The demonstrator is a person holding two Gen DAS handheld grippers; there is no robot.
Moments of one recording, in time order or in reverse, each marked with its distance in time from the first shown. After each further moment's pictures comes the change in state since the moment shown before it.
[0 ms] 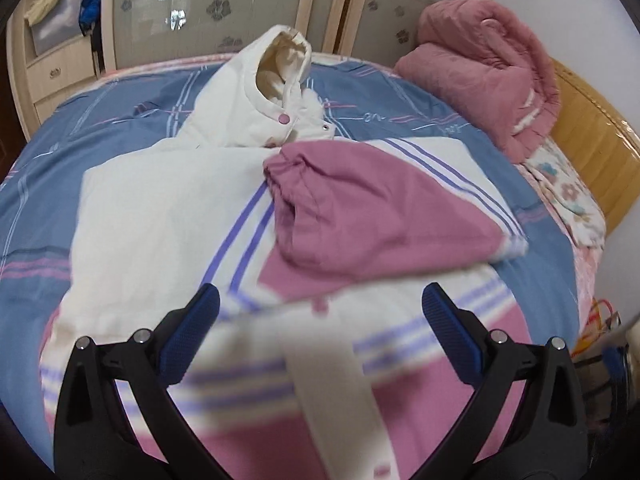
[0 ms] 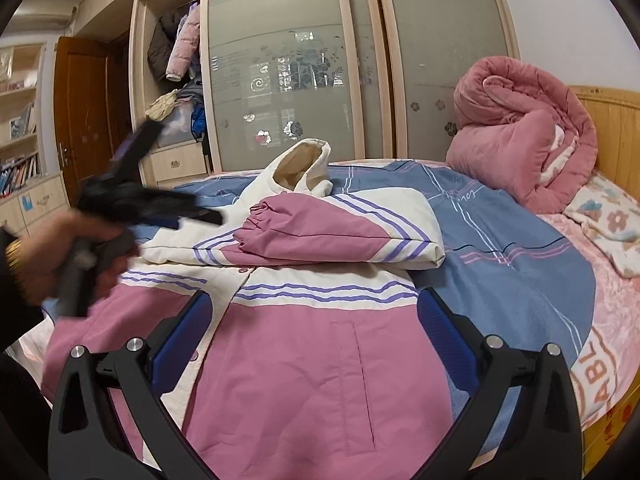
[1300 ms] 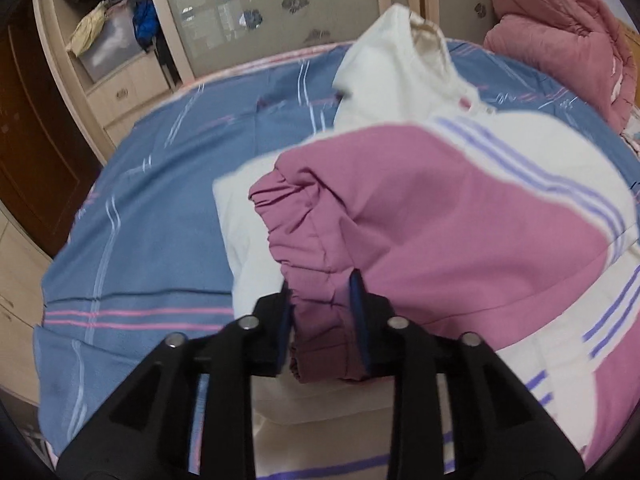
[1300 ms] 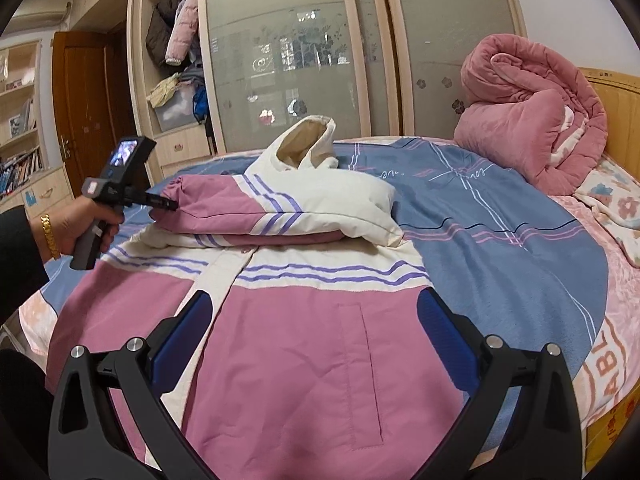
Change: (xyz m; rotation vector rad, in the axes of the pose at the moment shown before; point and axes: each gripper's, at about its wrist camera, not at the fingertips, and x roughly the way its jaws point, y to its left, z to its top) left arm 0.016 0.139 -0.002 0.085 0.017 0.346; right arm 0.021 0.000 -0.003 -0.005 0.095 0.022
